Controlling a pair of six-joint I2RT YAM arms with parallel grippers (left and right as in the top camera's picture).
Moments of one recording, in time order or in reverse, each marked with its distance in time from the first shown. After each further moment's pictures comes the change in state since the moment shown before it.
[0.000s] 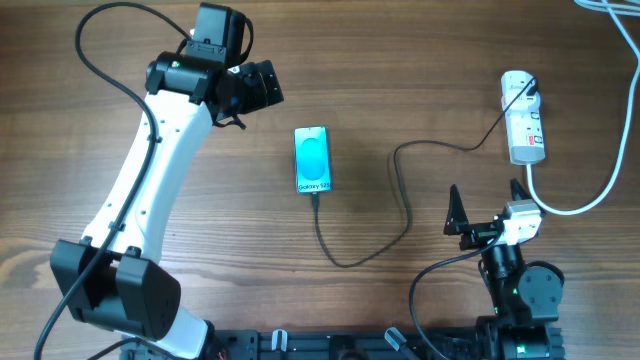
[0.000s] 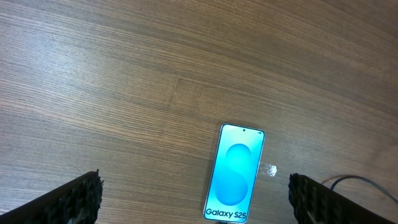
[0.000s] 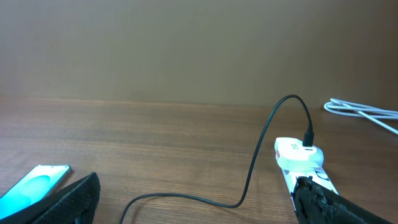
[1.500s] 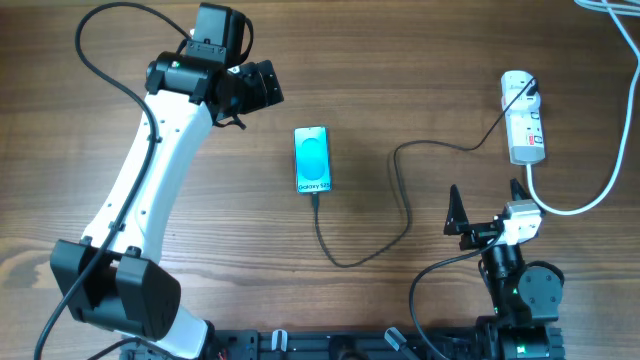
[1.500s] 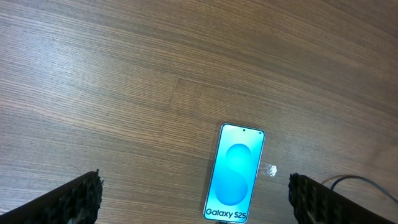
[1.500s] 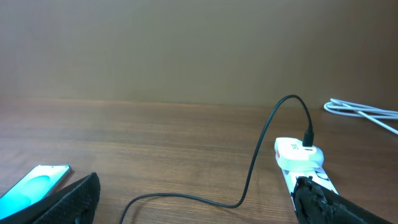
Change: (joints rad) left arm 0.000 0.000 0.000 0.000 0.000 0.000; right arm 0.000 0.000 0.000 0.000 0.000 0.000
